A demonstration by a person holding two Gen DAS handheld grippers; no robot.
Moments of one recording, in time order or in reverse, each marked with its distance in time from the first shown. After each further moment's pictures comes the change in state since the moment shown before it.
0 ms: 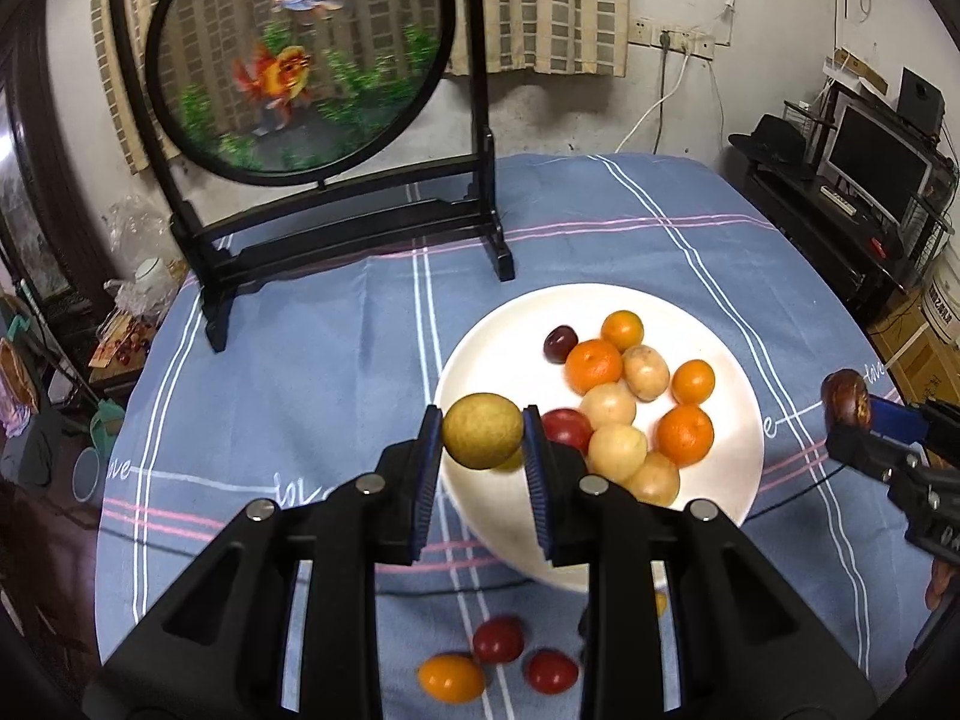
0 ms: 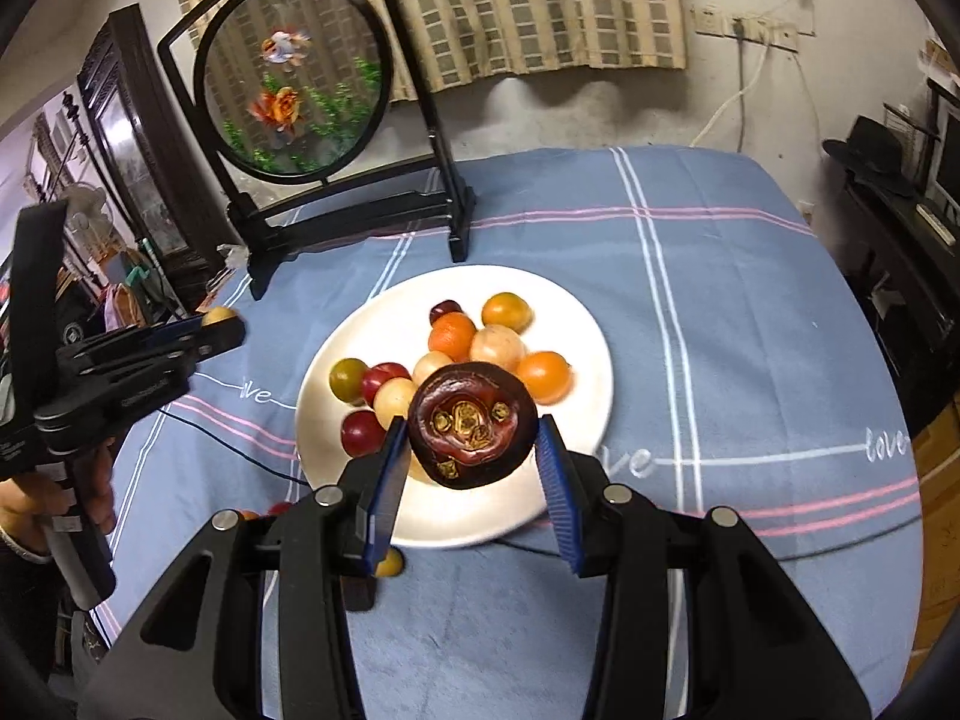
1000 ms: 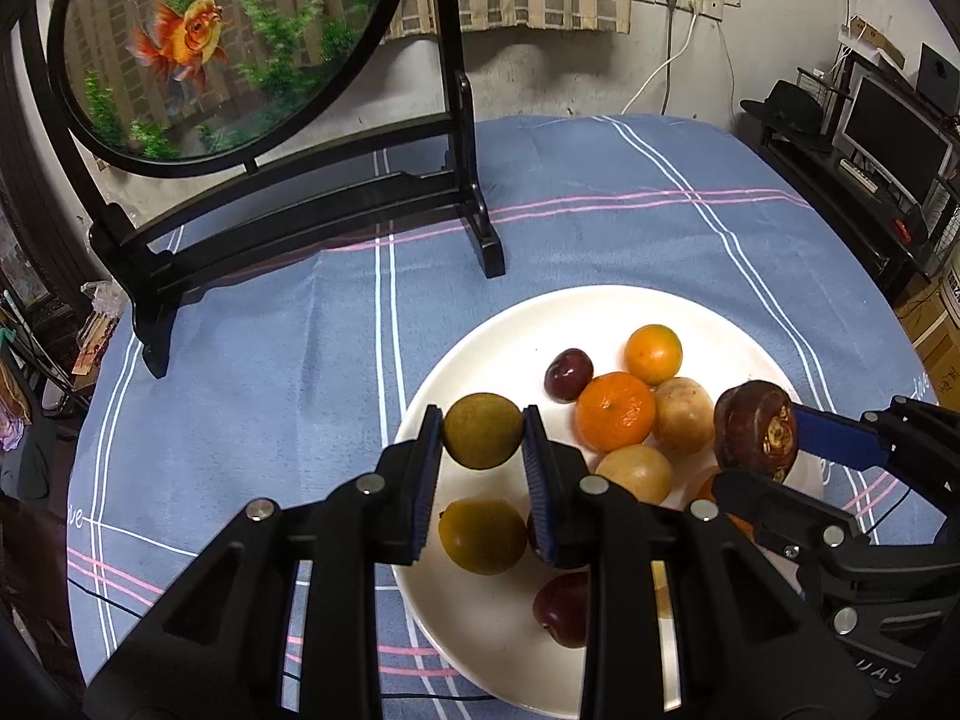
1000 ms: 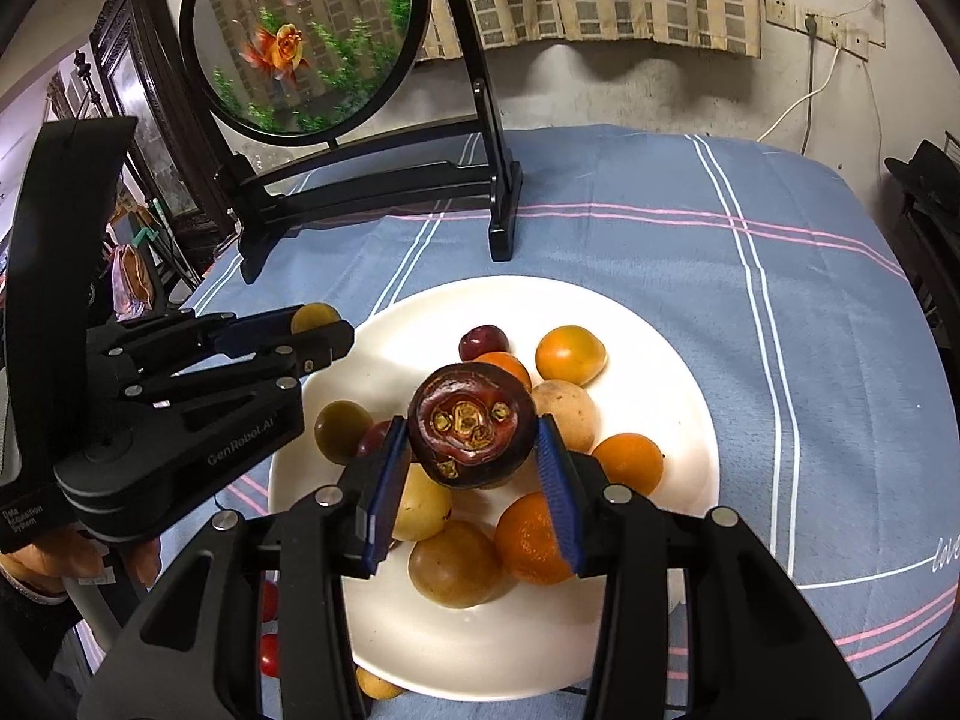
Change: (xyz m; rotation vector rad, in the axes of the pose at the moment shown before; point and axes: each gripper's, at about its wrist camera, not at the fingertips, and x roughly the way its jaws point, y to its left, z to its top) left arm 0.091 -0.016 0.029 0.020 0.084 0.005; right arm 0.101 0.017 0.042 -0.074 0.076 0.040
